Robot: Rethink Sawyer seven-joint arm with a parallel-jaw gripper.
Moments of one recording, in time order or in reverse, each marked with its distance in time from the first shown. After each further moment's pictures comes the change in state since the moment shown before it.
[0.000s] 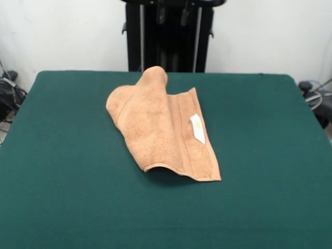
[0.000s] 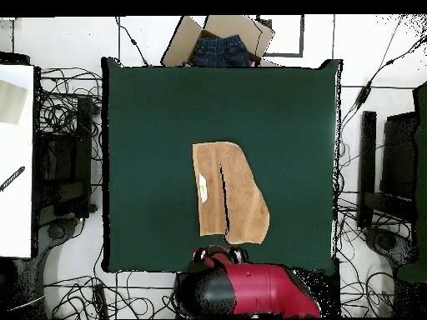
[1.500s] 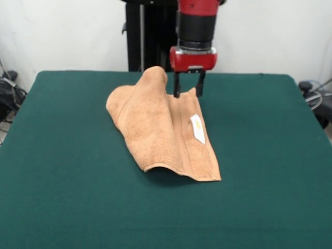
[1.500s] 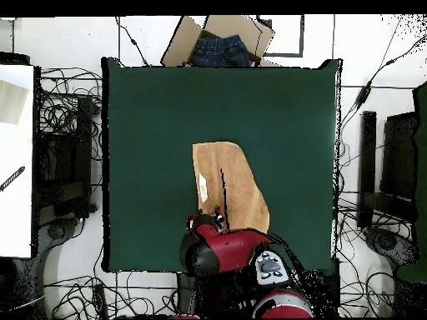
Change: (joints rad) arm 0.228 0.564 -0.221 -0.262 -0.099 -0.589 0.000
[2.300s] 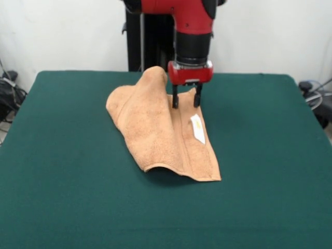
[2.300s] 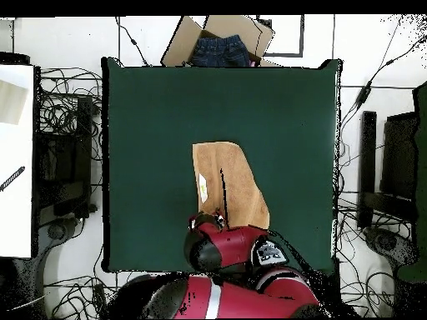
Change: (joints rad) arm -0.005 0.129 -0.004 -0.057 0.000 -0.034 0.000
